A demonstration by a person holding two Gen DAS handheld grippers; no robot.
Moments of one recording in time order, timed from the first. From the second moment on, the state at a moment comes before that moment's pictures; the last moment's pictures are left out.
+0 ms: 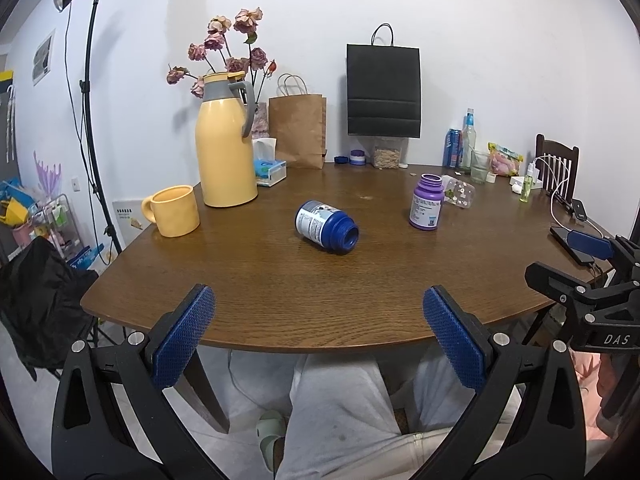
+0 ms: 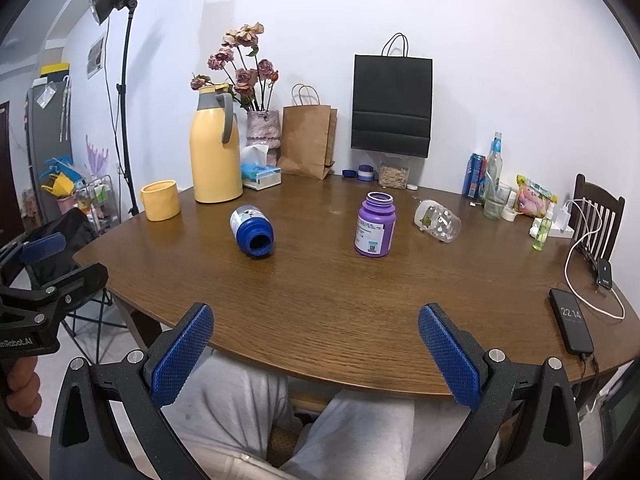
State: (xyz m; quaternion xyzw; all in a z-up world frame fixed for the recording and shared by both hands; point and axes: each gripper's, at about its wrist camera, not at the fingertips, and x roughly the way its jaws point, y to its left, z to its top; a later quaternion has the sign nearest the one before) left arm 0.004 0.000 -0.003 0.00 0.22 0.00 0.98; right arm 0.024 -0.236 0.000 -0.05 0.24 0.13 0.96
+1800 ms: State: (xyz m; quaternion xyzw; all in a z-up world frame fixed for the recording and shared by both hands) left arm 0.337 0.052 -0.068 -0.07 0.42 -0.19 0.89; right arm 0.283 -0.102 -0.091 -0.08 0.40 0.37 0.83
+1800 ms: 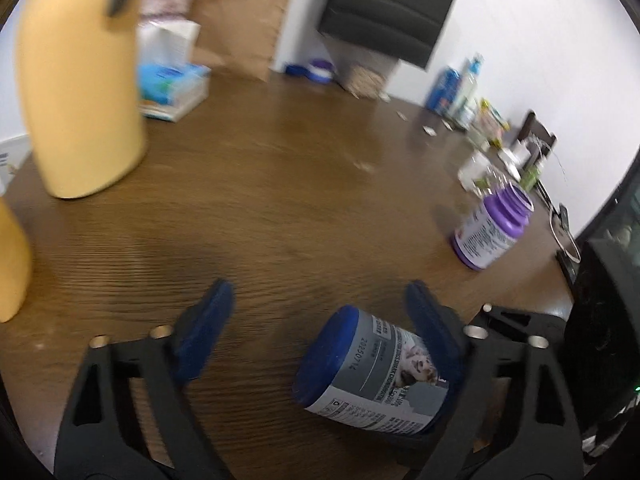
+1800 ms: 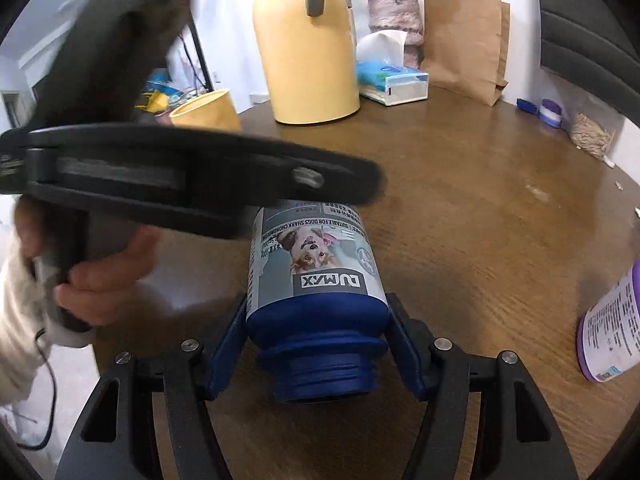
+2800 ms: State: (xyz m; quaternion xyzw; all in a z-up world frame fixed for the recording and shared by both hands) left arm 0.348 -0.032 -0.080 0.05 0.55 -0.20 0.81; right arm 0.274 -0.230 -0.078 0.03 0.41 0.27 0.87
